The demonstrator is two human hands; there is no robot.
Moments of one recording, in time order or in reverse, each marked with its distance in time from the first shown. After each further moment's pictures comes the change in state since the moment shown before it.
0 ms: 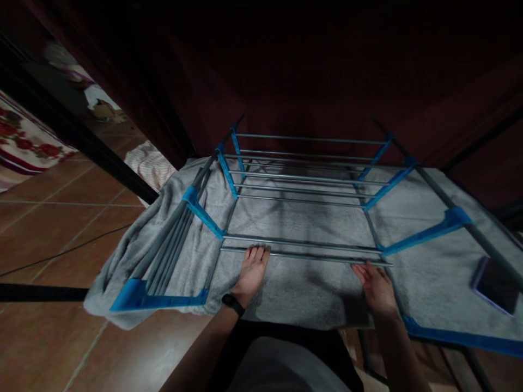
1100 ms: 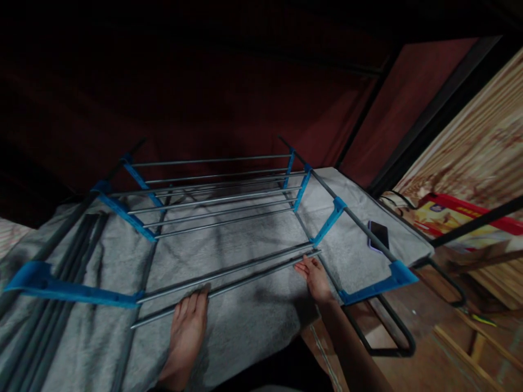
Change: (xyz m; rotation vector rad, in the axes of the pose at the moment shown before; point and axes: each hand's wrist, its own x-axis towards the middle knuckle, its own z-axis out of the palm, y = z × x) left_hand 0.001 -0.023 0.021 -0.024 0.164 0.067; right_hand -0.005 -0.009 0.024 0.111 0.133 0.136
